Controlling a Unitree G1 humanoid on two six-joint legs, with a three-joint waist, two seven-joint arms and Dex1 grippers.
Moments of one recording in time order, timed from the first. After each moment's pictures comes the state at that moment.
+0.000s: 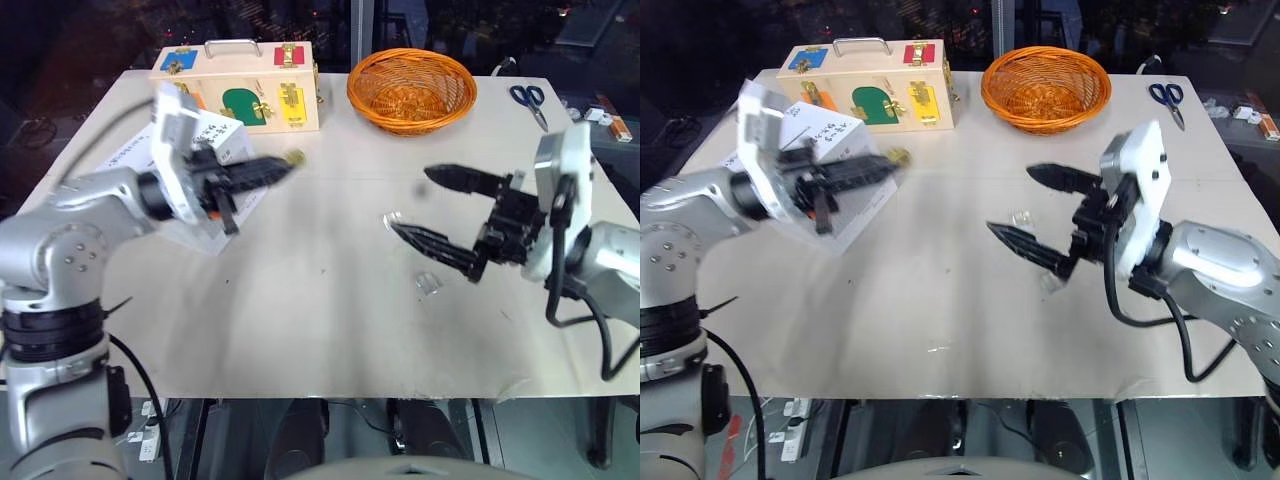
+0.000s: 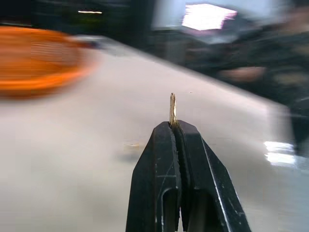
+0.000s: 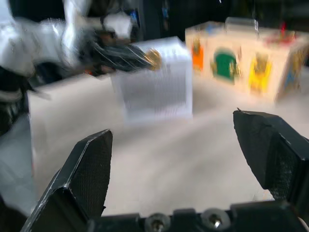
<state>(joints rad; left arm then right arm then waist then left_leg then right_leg) -0.62 0.87 0.28 -0.17 -0.80 0.85 -0.88 -0.50 -0.84 -0.05 -0.75 1.17 0.74 0.27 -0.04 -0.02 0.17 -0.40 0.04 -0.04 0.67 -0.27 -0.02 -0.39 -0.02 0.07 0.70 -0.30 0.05</state>
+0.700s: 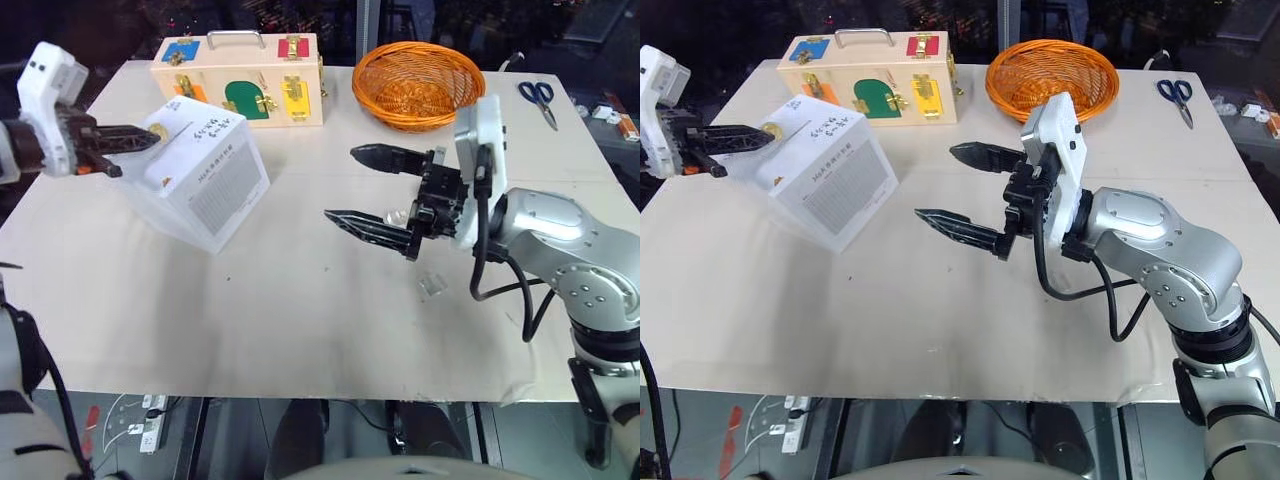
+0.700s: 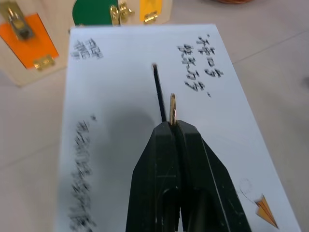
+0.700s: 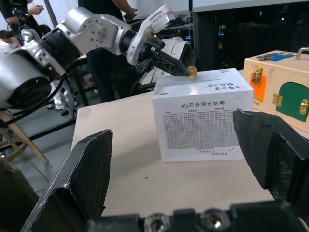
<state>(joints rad) -1.05 1.18 -0.06 0.62 -0.32 0.73 -1.18 -0.70 -0.56 0.14 -0.58 0.91 0.74 0.47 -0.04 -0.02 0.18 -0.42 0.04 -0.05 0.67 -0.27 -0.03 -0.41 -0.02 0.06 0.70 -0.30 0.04</state>
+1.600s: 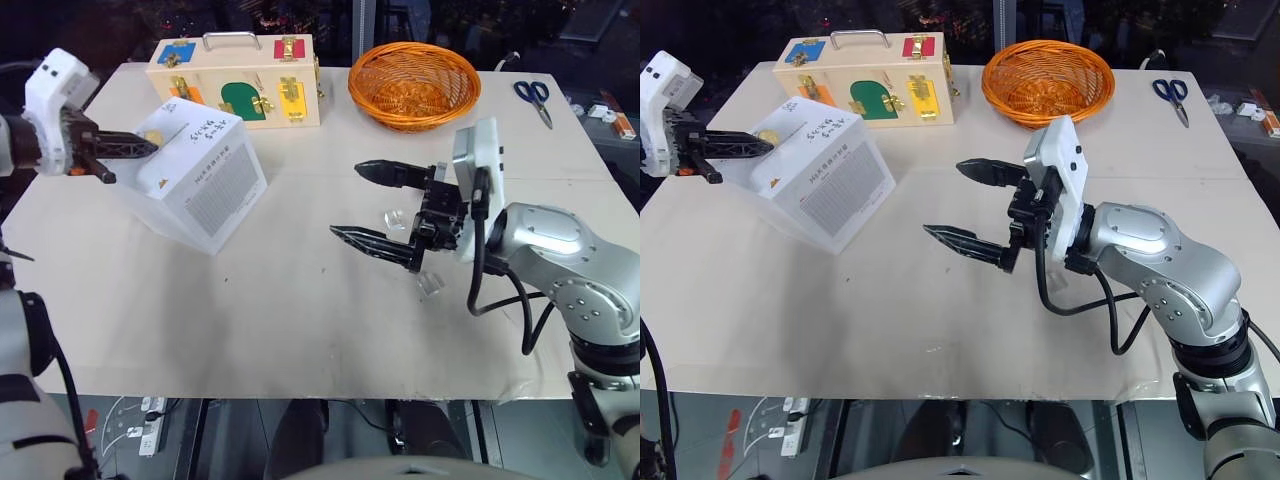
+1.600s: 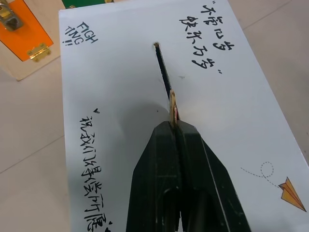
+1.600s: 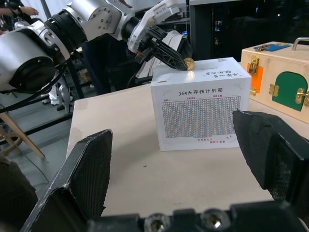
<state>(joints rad) -1.11 1.15 -0.09 0.73 -0.14 0.65 -1.33 -0.64 -0.55 0.14 -0.62 0.84 0.74 0.52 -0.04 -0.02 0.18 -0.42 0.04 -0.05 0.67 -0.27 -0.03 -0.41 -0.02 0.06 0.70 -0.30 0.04</state>
